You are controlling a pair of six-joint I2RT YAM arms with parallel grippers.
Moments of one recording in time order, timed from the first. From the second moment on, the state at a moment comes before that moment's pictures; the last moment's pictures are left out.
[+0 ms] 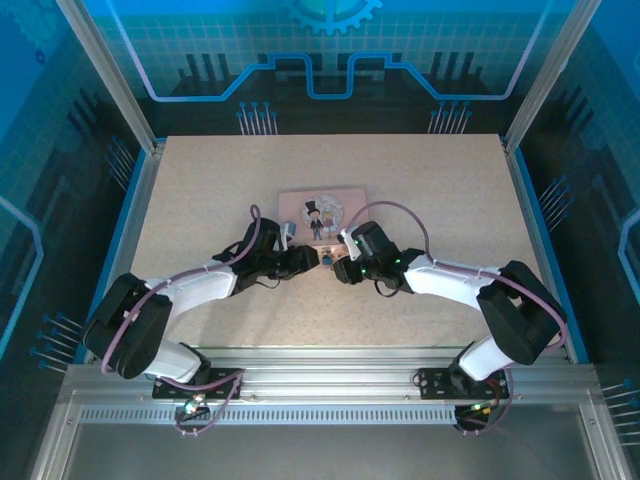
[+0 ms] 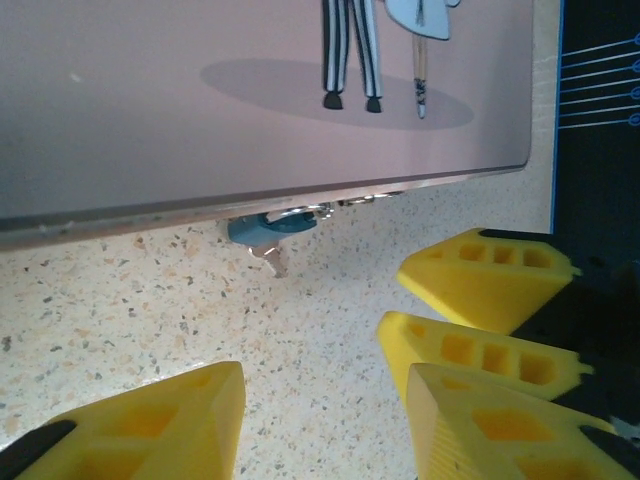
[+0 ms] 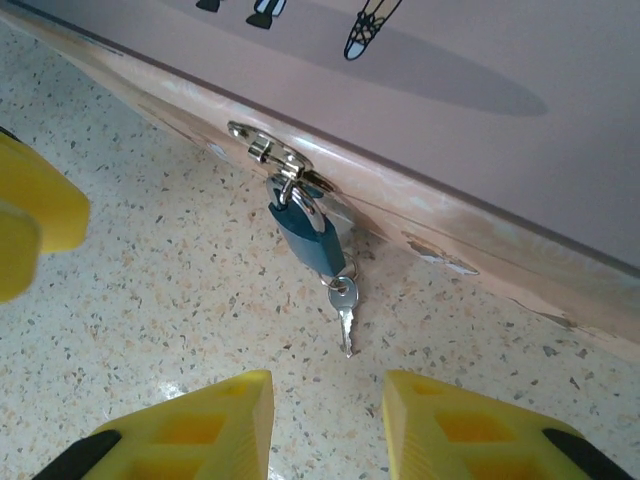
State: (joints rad) left arm -0.51 1.45 0.65 0.07 0.42 -0.90; right arm 0.71 1.53 0.79 -0.12 -0.08 0.26
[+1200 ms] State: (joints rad) left arm -0.66 1.82 0.64 0.67 0.13 -0.72; right arm 0.52 1.52 0.92 -0.19 -0.11 0.28
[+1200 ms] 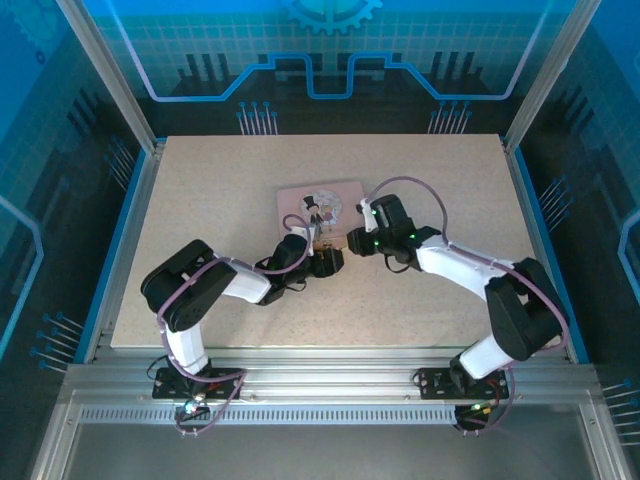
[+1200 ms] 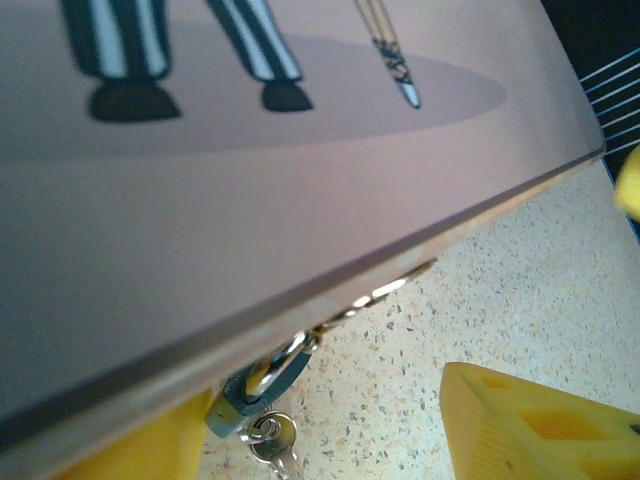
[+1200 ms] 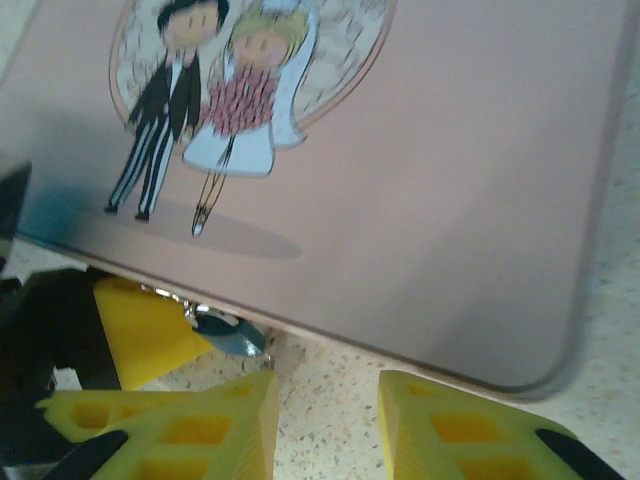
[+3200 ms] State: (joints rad) left arm -0.59 2.06 0.65 1.18 0.27 -0.84; right arm 0.48 1.54 0.91 -0.23 -0.10 0.32
